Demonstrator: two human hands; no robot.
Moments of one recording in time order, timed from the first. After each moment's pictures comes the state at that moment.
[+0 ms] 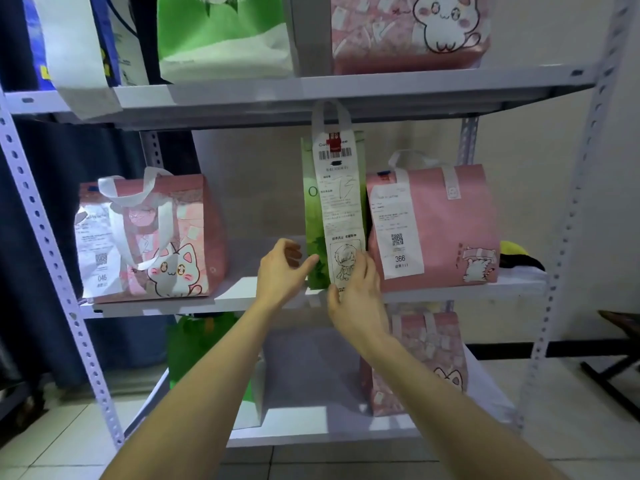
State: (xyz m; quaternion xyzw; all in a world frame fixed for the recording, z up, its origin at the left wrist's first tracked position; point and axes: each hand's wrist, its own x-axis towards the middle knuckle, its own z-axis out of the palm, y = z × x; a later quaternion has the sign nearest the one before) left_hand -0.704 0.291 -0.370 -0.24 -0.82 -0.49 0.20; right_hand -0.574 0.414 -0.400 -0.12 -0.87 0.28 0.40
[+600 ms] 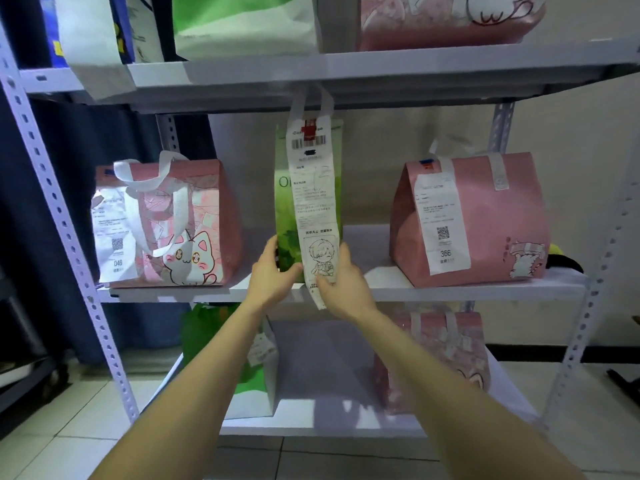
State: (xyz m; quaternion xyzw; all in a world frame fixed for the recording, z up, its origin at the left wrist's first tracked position) left_hand -0.722 0.244 -0.390 -0.24 -0.81 -0.52 0.15; right_hand -0.619 0.397 -0.385 -0.07 -0.88 0.39 0.26
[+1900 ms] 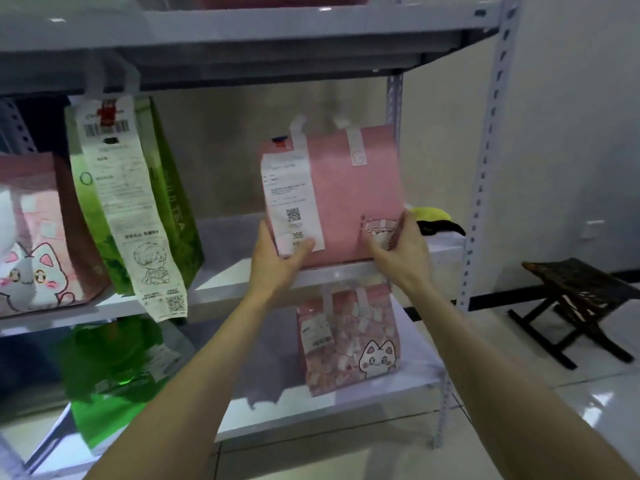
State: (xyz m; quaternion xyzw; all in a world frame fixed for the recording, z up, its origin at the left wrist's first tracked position) left_hand -0.647 0.425 -0.394 -0.31 -0.74 -0.59 0.10; right_hand -0.521 0.652 -0.403 -0.21 -0.79 0.38 0.43
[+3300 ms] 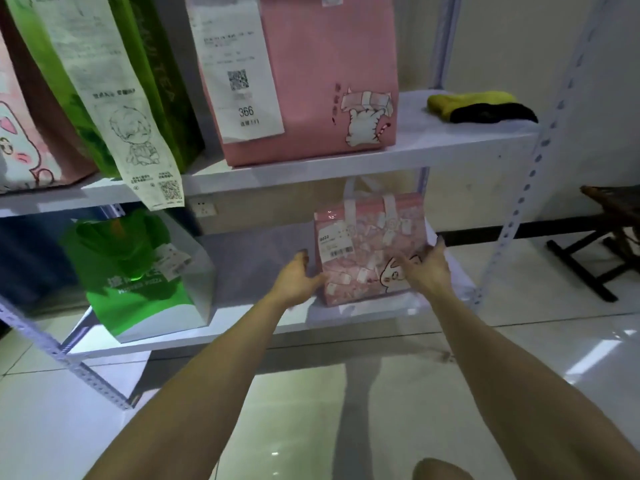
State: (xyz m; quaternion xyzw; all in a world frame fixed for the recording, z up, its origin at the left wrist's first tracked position) left_hand -0.655 0.400 -0.613 -0.24 -0.87 -0.39 -0.17; right_hand -0.521 0.651 -0.630 -0.38 -0.77 0.46 0.22
